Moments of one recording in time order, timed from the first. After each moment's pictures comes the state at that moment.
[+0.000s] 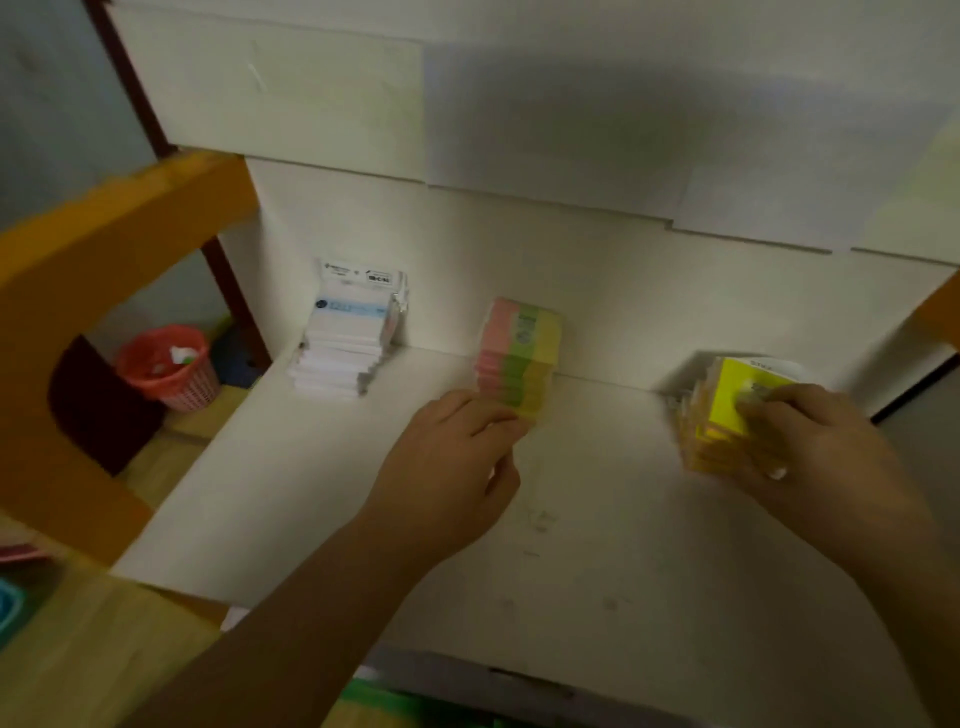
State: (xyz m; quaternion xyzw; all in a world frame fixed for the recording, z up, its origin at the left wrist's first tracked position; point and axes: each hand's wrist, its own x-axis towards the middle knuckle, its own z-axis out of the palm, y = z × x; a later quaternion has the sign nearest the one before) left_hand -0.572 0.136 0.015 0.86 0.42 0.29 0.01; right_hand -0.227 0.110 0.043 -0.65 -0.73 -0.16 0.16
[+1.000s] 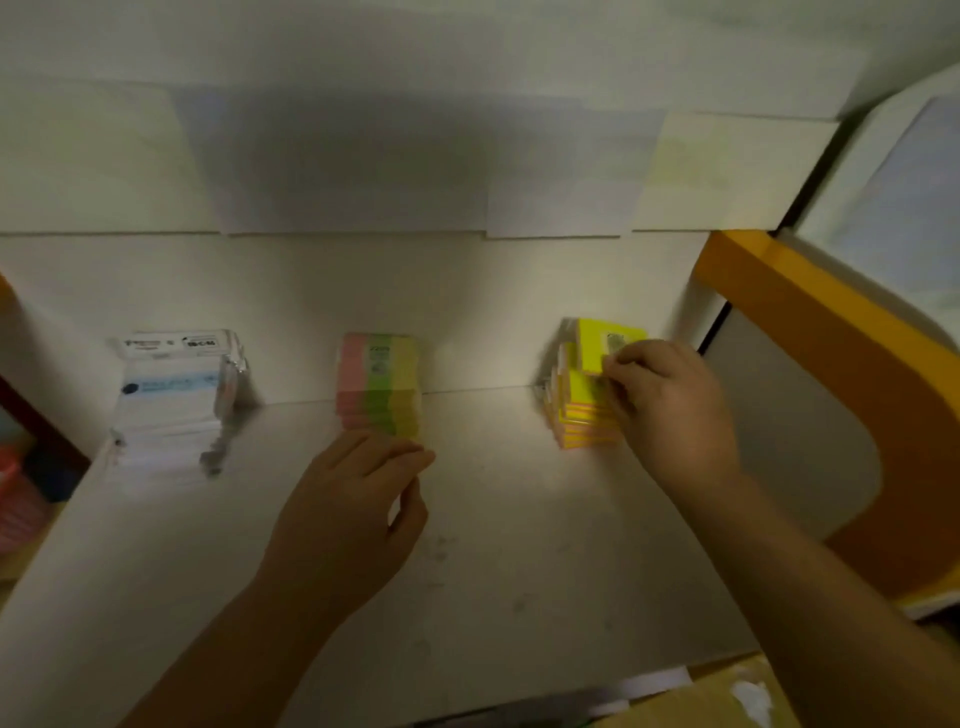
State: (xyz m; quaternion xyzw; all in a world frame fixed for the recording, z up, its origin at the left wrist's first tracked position) left_hand -0.552 0.148 0.015 0.88 0.33 0.33 0.02; right_hand -0.225 0.111 0.036 -0.65 -0.66 -0.27 0.26
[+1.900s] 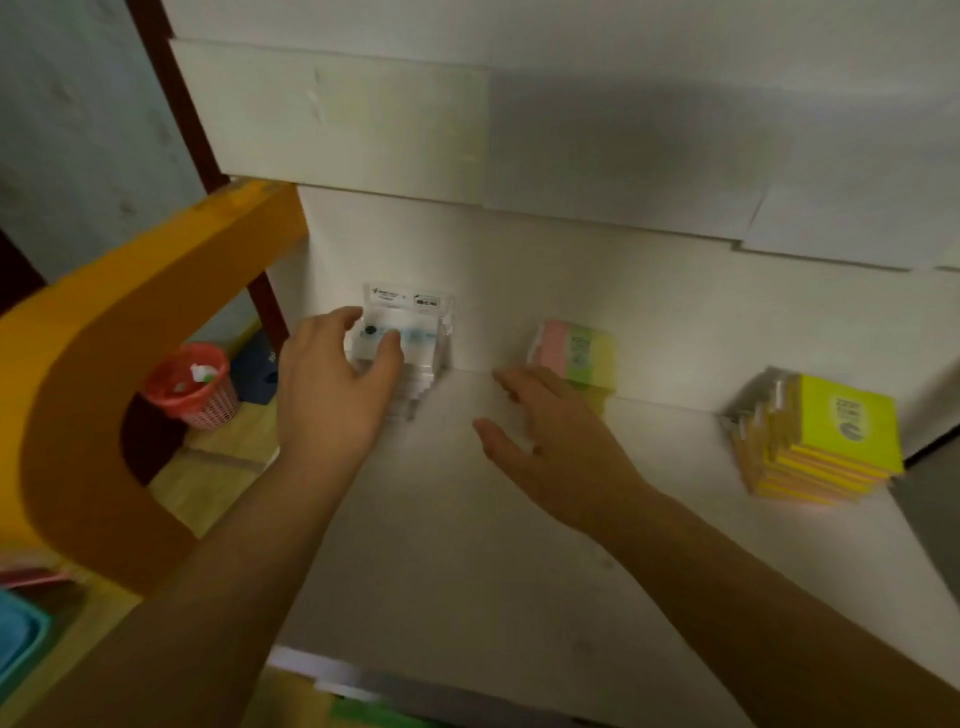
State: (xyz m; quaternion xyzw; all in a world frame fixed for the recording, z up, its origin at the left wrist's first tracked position) left_hand -0.678 0.201 0.051 0.58 0.67 0.45 0.09; right_hand -0.474 0.162 0.051 -0.57 -0.77 0.16 0.24
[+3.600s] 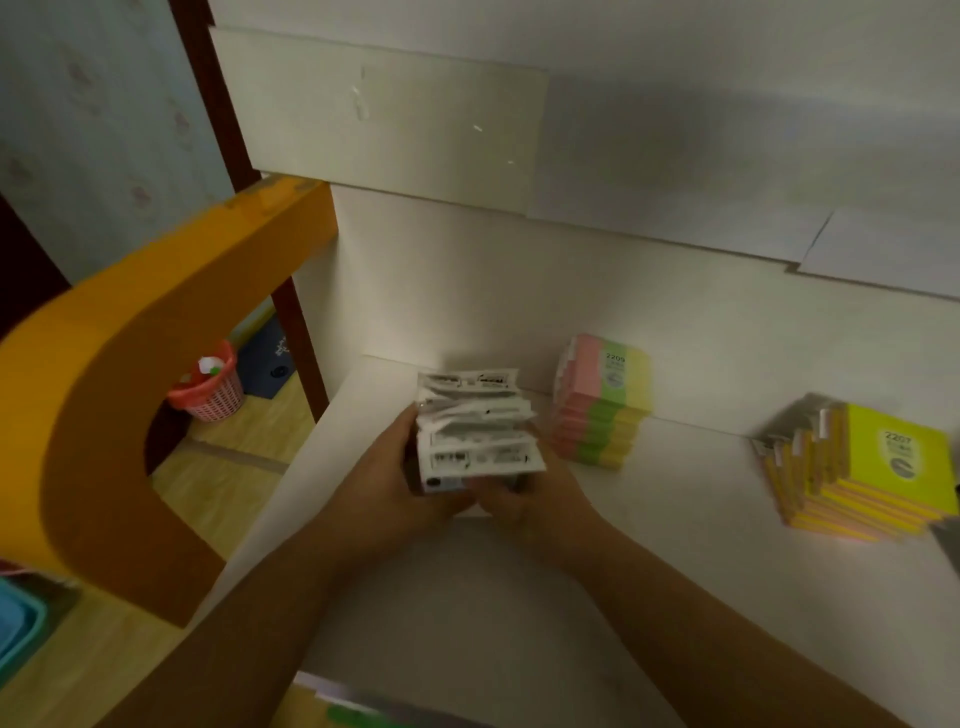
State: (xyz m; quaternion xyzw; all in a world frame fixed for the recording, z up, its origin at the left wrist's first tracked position) left_hand -0.685 0.166 0.008 0.64 0.55 0.36 0.41; right_hand -0.507 0.179 -0.016 -0.44 -0.67 0.44 0.41
